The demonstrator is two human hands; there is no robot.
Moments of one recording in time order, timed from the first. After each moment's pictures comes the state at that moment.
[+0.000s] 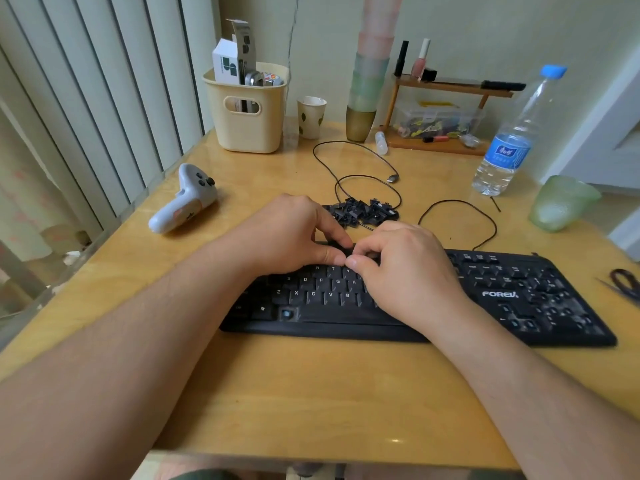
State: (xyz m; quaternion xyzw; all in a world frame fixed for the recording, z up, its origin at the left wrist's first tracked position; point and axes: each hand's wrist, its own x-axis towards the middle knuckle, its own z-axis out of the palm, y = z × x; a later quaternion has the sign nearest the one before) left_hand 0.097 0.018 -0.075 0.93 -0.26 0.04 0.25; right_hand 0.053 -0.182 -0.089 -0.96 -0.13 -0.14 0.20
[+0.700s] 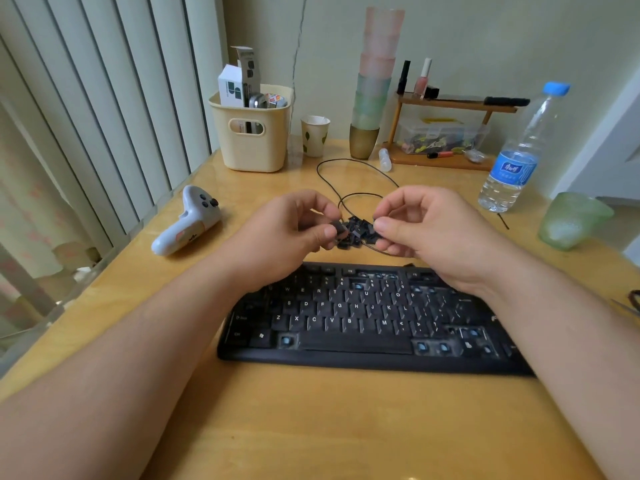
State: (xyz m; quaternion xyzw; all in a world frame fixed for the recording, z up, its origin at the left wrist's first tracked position) left_hand 0.089 0.019 -0.061 0.83 -0.17 0.01 0.53; right_hand 0.090 -0.205 -0.032 -0.82 -0.12 0.01 0.56
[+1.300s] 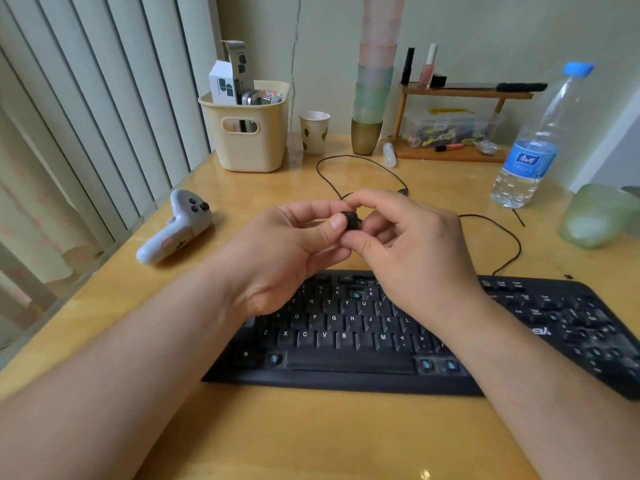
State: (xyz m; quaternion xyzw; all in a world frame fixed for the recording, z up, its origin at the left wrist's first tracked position) left_hand 0.083 -0.011 -0.057 0.55 -0.02 -0.12 0.83; right_hand 0.092 -0.187 -0.071 -0.84 -0.25 -0.29 0.37
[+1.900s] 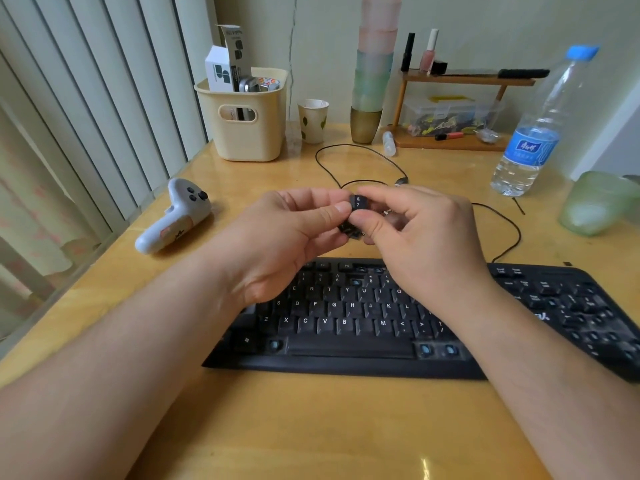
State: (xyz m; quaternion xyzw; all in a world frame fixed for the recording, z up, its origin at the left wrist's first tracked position) left_hand 0.079 -0.011 -0.053 0.58 -0.02 -0.10 0.81; right_hand 0.091 -0.193 -0.074 -0.84 -0.24 -0.32 0.38
